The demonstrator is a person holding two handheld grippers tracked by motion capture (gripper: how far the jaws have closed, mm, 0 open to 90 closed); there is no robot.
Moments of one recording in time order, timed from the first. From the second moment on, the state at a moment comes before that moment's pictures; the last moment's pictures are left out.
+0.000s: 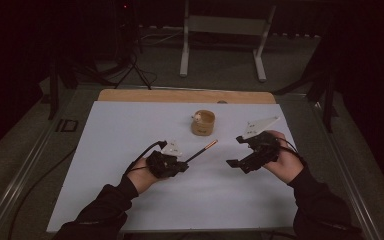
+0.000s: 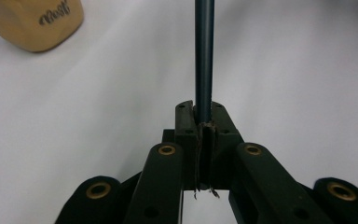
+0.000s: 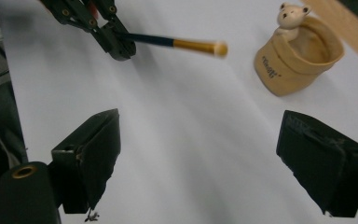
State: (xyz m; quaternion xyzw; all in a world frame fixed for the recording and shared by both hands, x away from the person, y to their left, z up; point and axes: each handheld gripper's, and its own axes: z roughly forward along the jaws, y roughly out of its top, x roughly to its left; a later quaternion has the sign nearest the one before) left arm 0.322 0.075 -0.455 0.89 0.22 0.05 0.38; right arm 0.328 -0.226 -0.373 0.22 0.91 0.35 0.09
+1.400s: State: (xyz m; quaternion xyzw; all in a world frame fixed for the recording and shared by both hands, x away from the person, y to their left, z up) left arm 0.300 0.116 -0.492 0.76 0.33 0.08 0.55; right arm 0.298 -0.215 -0.385 0.26 0.84 0.45 0.16
